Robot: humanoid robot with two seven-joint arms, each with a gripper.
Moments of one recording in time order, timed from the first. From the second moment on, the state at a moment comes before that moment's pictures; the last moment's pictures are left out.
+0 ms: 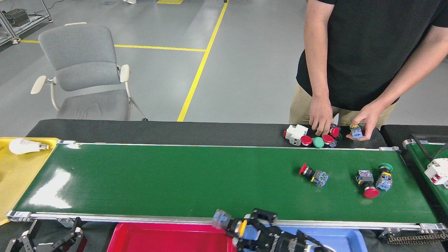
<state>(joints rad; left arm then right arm) 0.26 0.02 0.53 -1.73 -1.50 -0.41 -0.09 -0.04 0.00 0.37 -1.55 1.36 -0.77 0.07</state>
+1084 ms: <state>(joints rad) 0.28 0.01 0.56 -1.73 -1.47 -0.50 -0.08 0.09 0.09 -0.10 -1.63 1.49 -0.03 0.09</state>
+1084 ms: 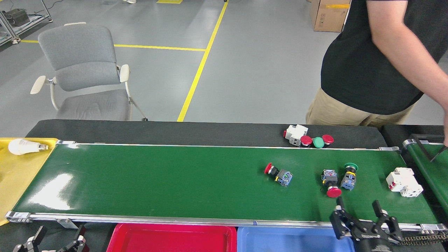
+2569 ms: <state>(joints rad) 0.28 0.01 0.56 -1.73 -1.47 -0.51 -0.08 -0.04 -0.02 0.15 -1.59 1.43 -0.25 0.15</state>
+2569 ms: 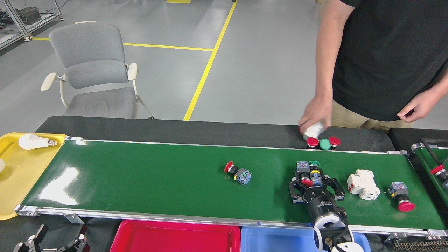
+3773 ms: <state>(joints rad) 0.00 -0.06 -0.04 -1.57 -1.61 -0.11 -0.12 0.18 0.07 -0.08 -1.71 1.43 -0.14 0.01</state>
